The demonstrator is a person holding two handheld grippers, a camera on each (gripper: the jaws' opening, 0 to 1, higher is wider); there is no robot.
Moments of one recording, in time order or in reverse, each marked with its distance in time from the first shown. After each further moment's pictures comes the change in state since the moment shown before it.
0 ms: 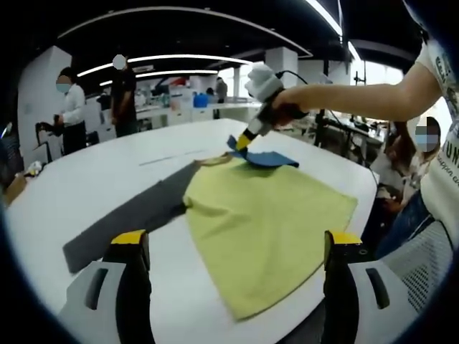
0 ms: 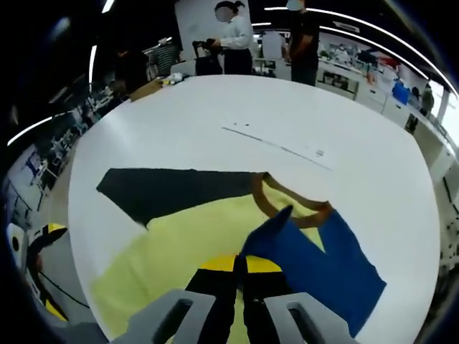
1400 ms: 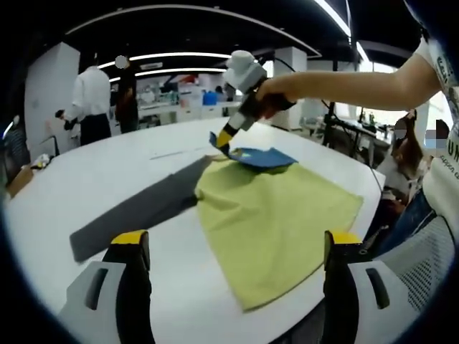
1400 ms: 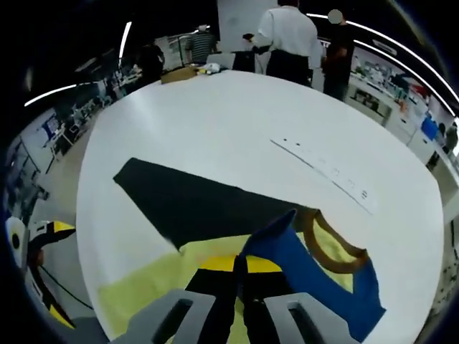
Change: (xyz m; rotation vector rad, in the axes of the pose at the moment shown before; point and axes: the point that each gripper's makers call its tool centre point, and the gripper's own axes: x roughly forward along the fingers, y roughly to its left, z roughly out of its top) left arm -0.010 0.014 -0.010 -0.028 0.009 0.049; right arm 0.029 0.071 0.042 -0.193 0.021 0.081
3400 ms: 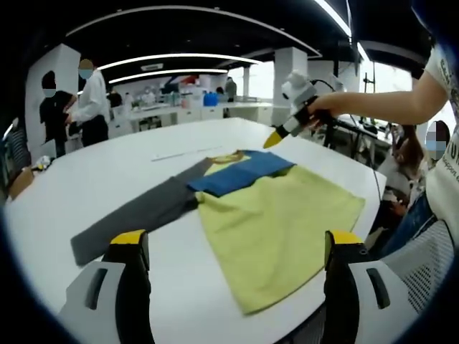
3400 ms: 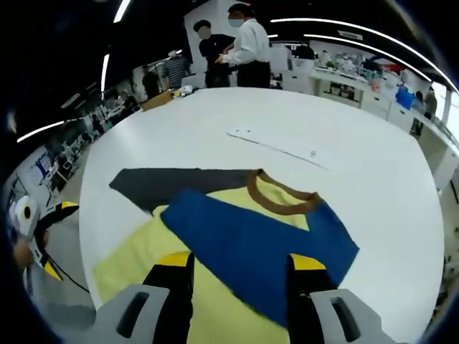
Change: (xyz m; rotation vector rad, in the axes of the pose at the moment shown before) left arm 0.001 0.000 0.004 0.005 -0.005 0.003; right arm -0.073 -0.083 -0.101 0.188 -0.108 -0.038
